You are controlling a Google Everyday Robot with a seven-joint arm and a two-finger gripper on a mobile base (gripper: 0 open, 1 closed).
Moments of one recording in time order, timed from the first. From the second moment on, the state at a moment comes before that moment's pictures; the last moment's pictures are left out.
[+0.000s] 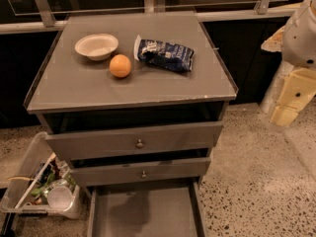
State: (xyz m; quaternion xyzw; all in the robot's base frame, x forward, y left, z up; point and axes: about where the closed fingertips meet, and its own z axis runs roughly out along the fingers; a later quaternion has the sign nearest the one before) arm 0.438 -0.217 0.976 -0.60 0.78 -0.03 0.16
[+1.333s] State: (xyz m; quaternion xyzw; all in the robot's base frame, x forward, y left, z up) arm 0.447 -0.184 0.974 -0.63 0.76 -0.03 0.18
